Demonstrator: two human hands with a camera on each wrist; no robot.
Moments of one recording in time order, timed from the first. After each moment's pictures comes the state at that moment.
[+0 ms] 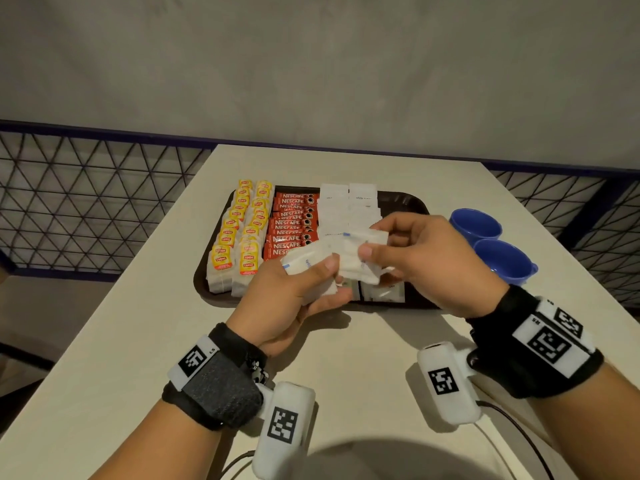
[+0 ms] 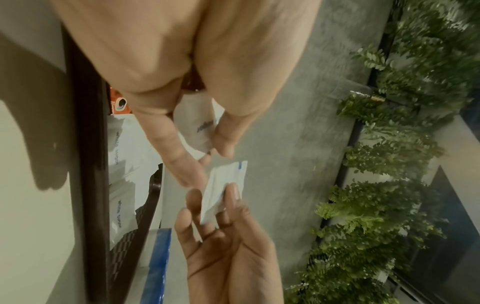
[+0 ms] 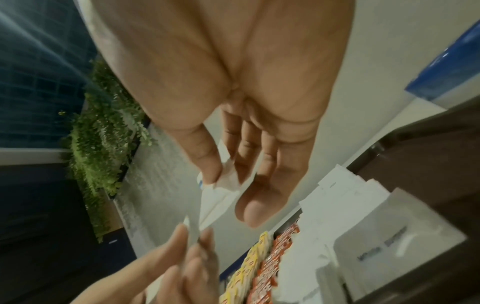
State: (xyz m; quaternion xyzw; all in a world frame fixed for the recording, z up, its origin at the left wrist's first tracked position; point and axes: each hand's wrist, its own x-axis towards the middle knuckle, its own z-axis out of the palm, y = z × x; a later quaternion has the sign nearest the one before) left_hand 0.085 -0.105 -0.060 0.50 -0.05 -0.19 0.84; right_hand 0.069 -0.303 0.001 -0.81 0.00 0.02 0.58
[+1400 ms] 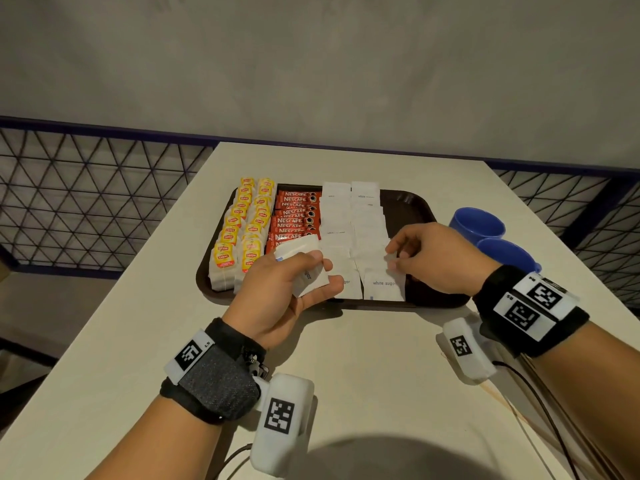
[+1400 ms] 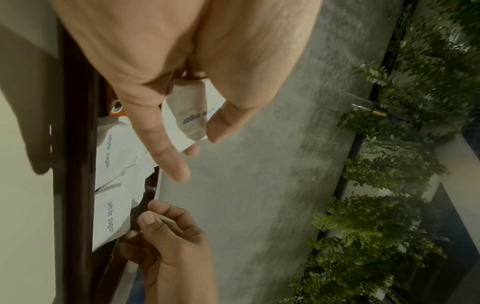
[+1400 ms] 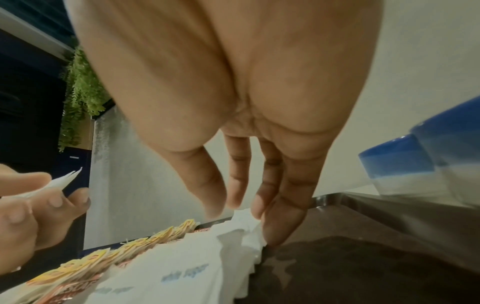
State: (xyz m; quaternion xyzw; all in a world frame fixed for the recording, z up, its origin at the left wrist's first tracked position) left_hand 0.094 -0.100 -0.060 0.47 0.02 -0.16 0.87; right_hand 0.112 -0.345 -0.030 -0.96 0.03 0.05 0.26
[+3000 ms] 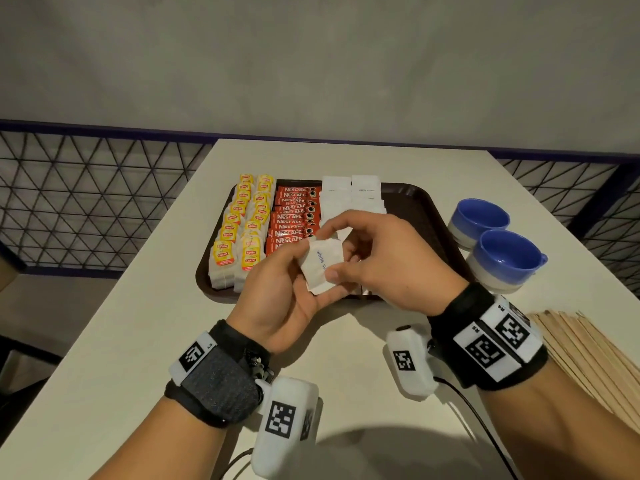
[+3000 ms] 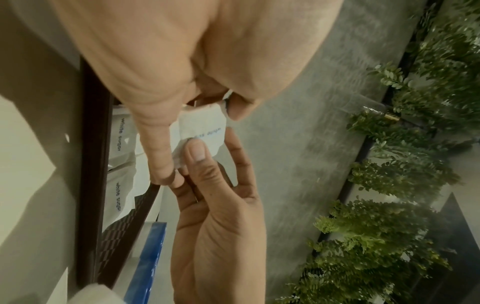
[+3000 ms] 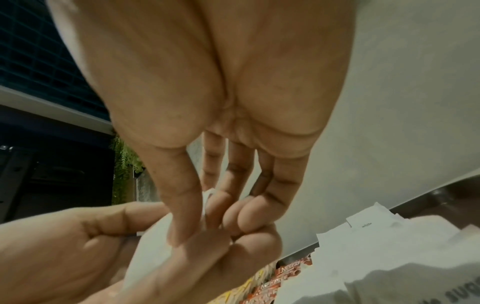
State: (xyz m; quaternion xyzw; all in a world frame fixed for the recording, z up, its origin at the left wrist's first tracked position) left_hand 0.087 -0.106 -0.059 0.39 -0.01 -0.24 0.89; right_hand 0.082 -0.273 -0.017 -0.90 -0.11 -0.01 0.43
